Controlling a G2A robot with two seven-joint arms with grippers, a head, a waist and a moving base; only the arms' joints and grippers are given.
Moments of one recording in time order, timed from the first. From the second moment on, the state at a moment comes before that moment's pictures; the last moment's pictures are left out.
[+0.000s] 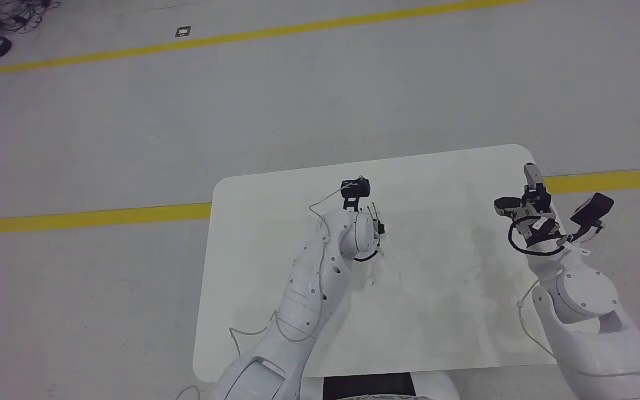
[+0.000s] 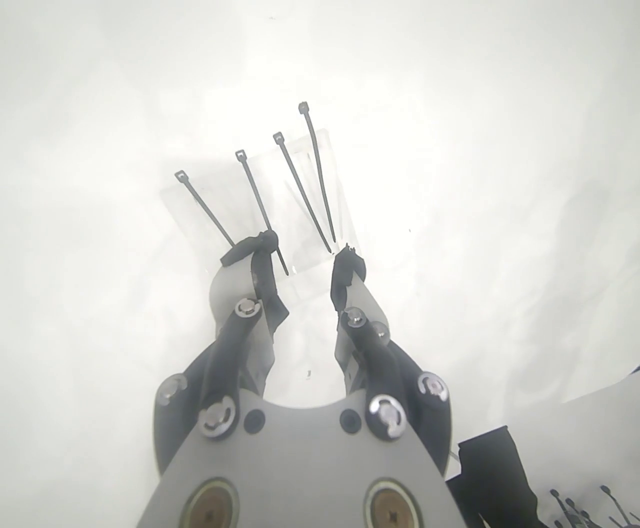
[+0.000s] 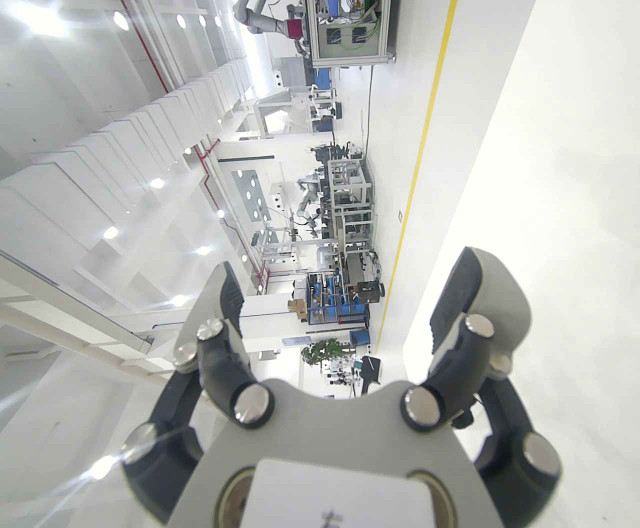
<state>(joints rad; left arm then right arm) 1.08 -1.78 -1.13 -1.18 1.35 0.34 -1.05 -1.73 -1.15 1.60 -1.80 0.42 0.00 0.00</state>
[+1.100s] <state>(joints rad) 1.06 -1.85 -1.20 -1.07 1.45 0.34 -0.97 -1.73 -1.15 1.60 -1.80 0.42 0.00 0.00</state>
